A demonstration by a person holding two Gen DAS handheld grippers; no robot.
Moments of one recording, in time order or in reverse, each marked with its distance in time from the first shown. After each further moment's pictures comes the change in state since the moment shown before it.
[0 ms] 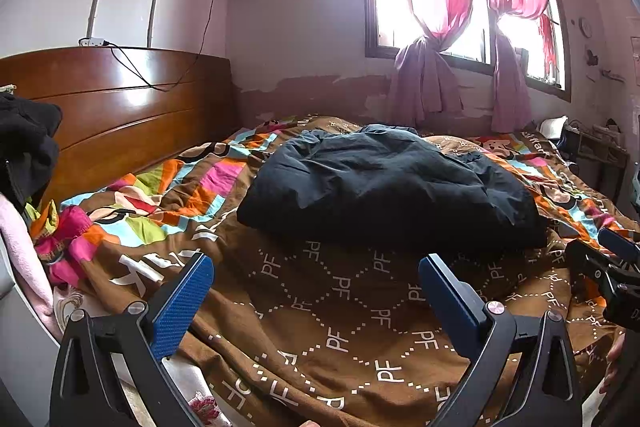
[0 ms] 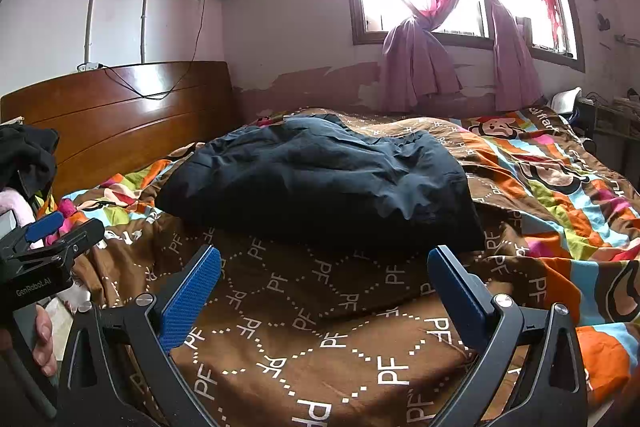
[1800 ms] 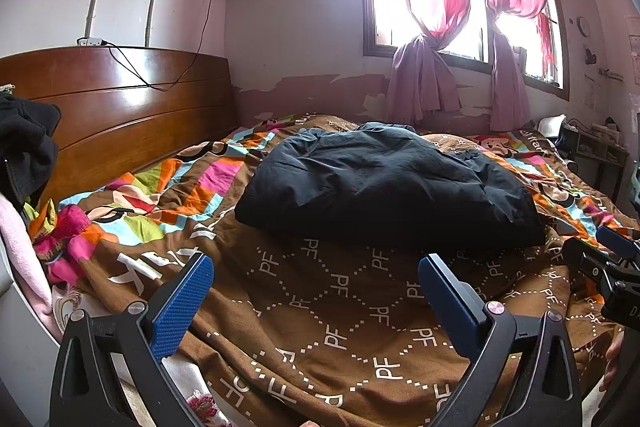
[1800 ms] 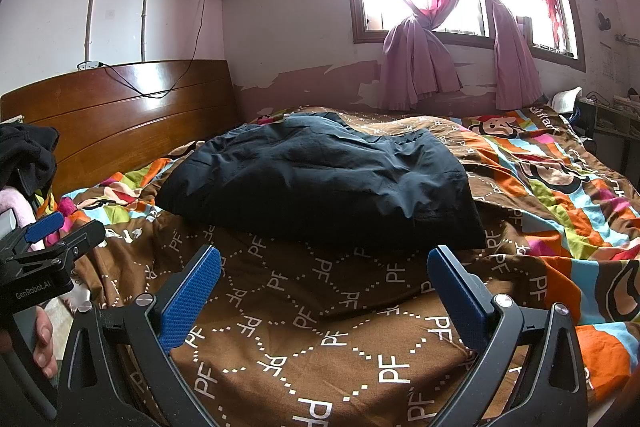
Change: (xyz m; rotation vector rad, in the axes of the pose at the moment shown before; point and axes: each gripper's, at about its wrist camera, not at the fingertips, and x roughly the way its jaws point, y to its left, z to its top) left arm -0.003 -0.002 -0.001 -0.003 -0.001 0.003; right arm 0.001 0.000 0.000 -0.001 0.003 0.000
